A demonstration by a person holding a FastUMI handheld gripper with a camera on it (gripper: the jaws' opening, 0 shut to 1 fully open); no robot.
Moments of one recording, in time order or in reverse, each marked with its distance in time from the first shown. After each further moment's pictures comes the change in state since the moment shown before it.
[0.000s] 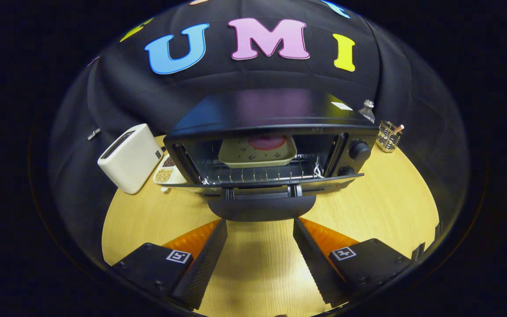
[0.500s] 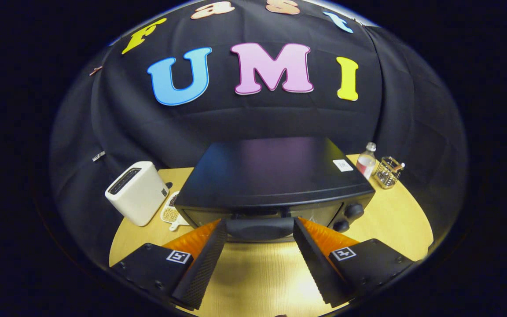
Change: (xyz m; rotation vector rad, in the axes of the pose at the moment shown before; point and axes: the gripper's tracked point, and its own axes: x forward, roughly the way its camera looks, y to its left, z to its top) arm -0.035 -0.001 0.097 -0.018 -0.205 0.028
